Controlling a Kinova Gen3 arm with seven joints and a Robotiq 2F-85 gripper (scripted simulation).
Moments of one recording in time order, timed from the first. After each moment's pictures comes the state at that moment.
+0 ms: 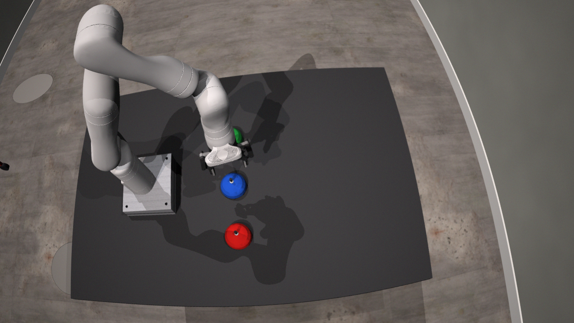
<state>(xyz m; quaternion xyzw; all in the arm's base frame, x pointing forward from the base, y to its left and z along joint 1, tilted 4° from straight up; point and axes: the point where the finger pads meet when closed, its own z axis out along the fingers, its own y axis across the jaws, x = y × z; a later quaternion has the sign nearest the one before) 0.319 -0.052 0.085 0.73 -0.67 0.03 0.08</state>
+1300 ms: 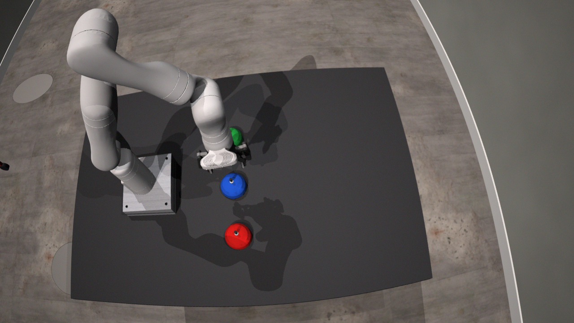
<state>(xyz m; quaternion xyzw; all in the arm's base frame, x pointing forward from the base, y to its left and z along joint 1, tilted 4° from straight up) 0.313 -0.049 0.087 0.70 -0.71 0.01 0.05</state>
